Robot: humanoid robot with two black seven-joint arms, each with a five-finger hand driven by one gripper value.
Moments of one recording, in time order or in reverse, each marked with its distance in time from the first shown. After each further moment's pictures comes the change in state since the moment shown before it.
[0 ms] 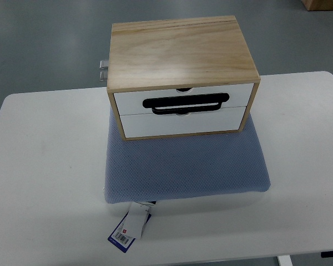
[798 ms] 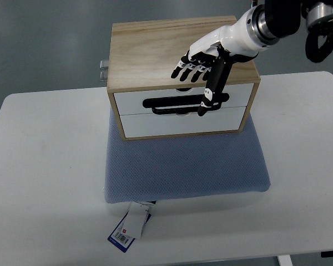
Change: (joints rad) left arm 0.000 0.000 -0.001 0.010 -0.002 -0.002 0.000; right arm 0.201 0.041 -0.381 0.570 0.365 -0.206 -0.295
